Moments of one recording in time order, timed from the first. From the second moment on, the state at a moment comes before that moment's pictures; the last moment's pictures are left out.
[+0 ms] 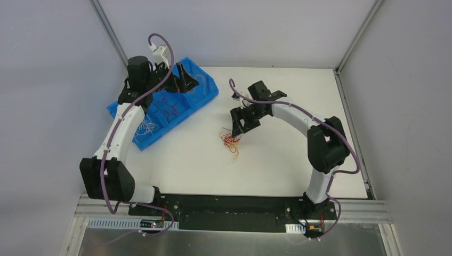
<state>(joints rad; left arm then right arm) -0.06 1.42 1.32 -0.20 0.61 -0.31 0.53 1.82 1.40 -0.72 -0.56 0.02</state>
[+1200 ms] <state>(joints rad) -0.30 1.31 0.79 -0.05 0.77 -0.28 0.56 1.78 1.32 -0.68 -0.59 -0.07</state>
